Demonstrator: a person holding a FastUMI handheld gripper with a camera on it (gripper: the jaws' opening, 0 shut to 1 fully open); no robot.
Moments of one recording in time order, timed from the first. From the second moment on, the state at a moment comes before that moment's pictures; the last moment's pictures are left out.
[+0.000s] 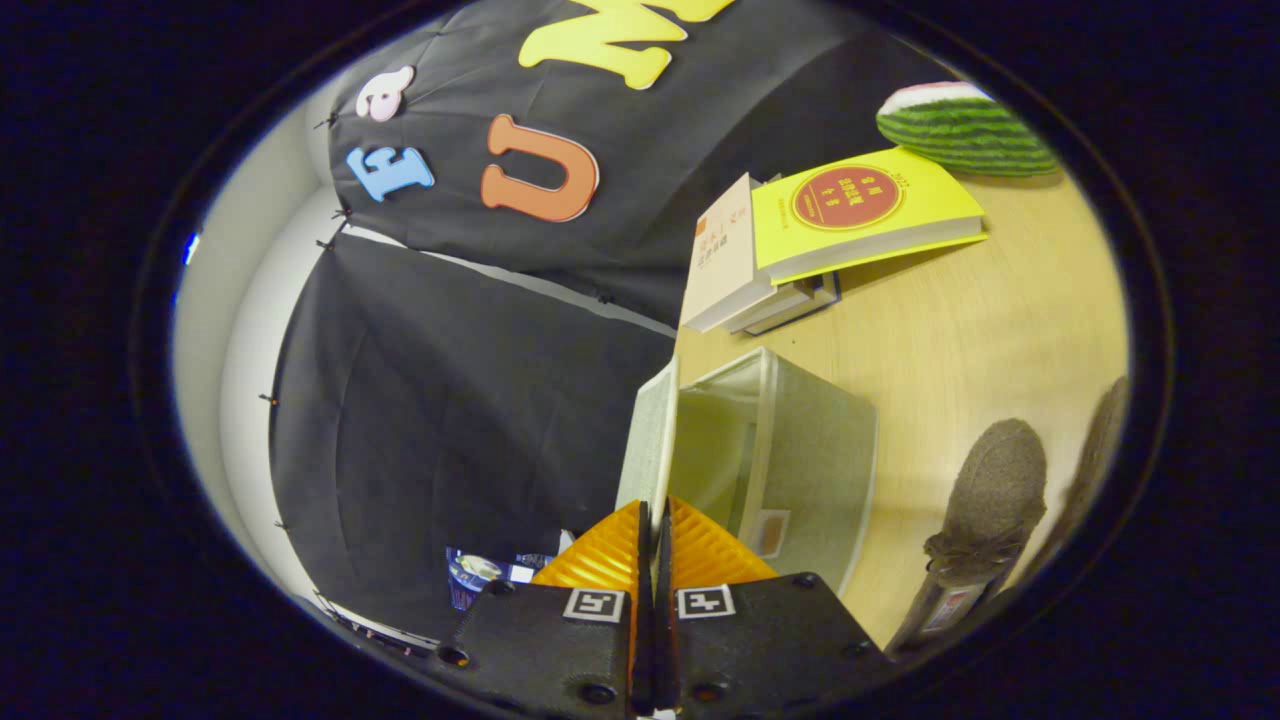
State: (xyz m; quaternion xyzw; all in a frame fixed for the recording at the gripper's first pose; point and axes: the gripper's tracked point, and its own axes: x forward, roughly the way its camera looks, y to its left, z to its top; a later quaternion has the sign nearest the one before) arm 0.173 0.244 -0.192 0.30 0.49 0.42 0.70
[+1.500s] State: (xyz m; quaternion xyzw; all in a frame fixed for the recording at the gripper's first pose) arm 0.089 0.400 -0.150 0.19 0.43 0.43 0.77
